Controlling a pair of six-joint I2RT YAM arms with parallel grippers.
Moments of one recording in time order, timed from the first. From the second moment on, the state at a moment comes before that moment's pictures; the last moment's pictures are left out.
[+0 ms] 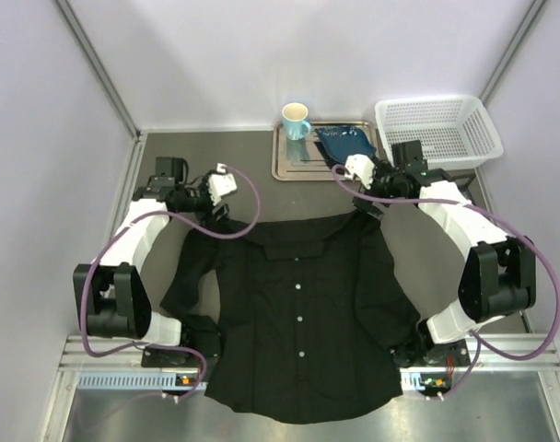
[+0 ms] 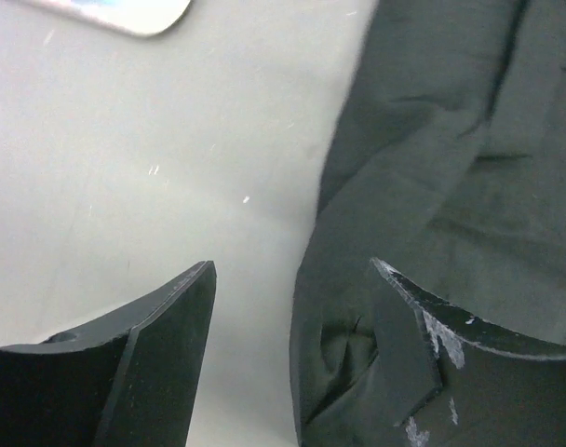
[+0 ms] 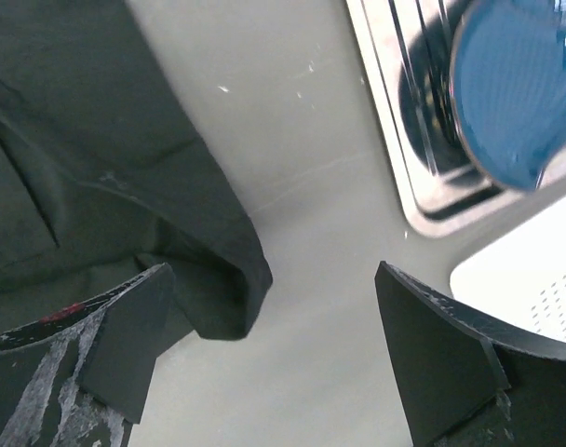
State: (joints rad) left arm -0.01 1.45 1.11 -0.58 0.72 0.95; right arm 0.22 1.55 1.20 -0.54 -0.40 -0.92
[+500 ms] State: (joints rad) left arm -0.27 1.50 0.98 -0.61 0.66 1.44; right arm 0.36 1.54 1.07 -0.55 -0.53 -1.36
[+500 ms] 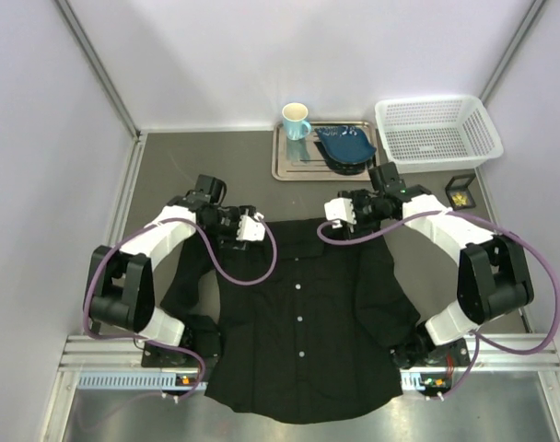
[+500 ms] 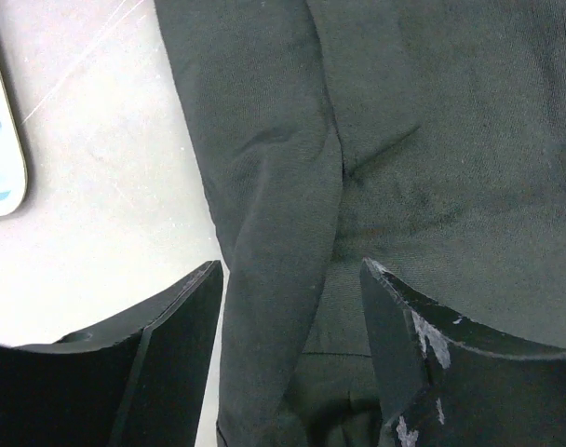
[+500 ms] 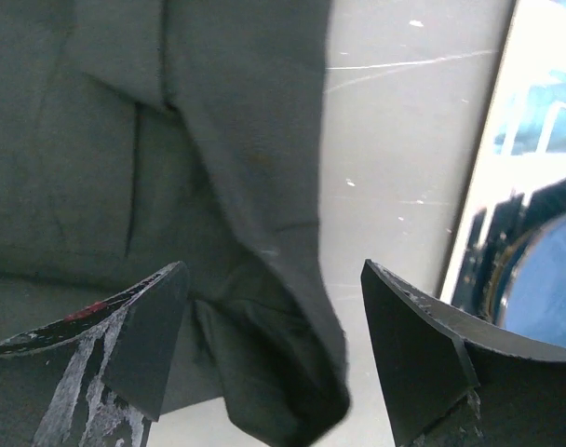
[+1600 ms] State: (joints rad) left arm -0.24 2.03 1.51 -0.45 0.58 0.90; right arm 0.25 2.04 1.63 -0.58 -0.48 -0.93
